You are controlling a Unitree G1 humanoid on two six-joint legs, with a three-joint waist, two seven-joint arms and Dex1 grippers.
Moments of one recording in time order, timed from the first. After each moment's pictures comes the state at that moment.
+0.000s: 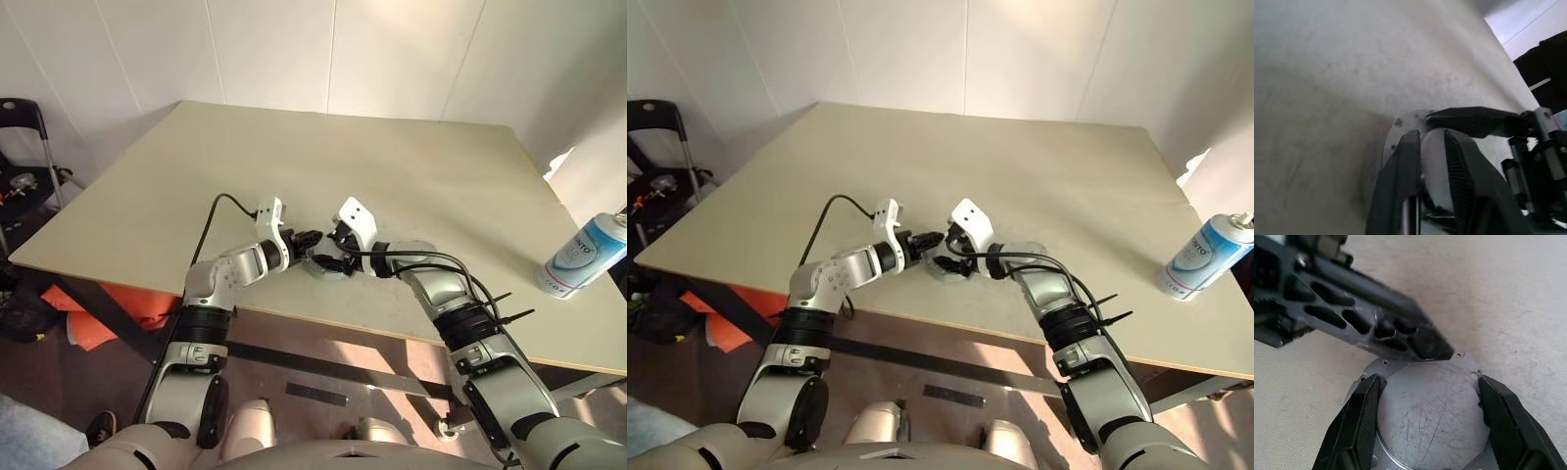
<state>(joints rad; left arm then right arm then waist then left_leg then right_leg) -0.56 0.03 0.13 0.29 -0.51 0.91 -0.36 -0.55 -0.31 0.29 0.34 0.07 0.37 0.77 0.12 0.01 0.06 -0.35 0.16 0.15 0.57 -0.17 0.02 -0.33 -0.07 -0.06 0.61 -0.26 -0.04</state>
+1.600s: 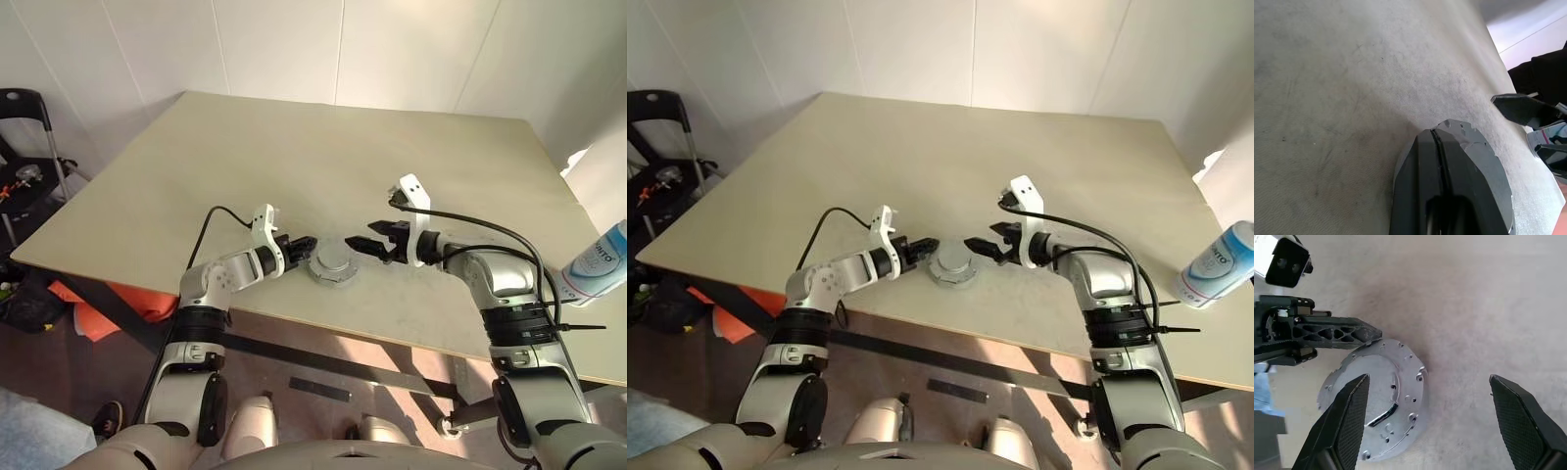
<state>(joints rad) -0.55 0.02 0.17 0.31 -0.57 0.93 -0.42 -0.51 -0.45 -0.02 0.08 0.38 0.95 0.78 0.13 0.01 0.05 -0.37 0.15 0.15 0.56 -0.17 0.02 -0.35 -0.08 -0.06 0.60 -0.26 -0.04</state>
